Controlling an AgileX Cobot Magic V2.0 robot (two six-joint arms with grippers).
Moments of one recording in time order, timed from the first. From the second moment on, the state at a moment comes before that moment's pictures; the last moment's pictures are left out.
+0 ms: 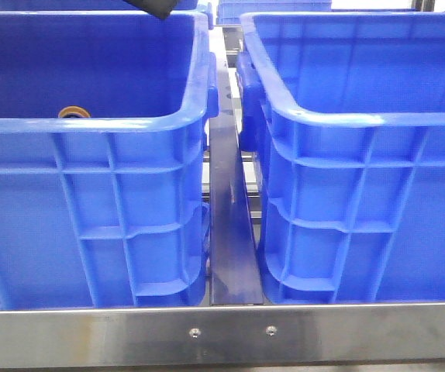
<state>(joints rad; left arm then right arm) -0.56 1.35 -1.19 -0.71 0.83 0.63 0.01 0.94 -0.67 1.31 0.26 -1.24</state>
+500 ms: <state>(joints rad) -0.47 1.28 -1.19 -0.55 0.77 0.34 0.01 0.69 -0.55 1.30 0.30 -1.24</state>
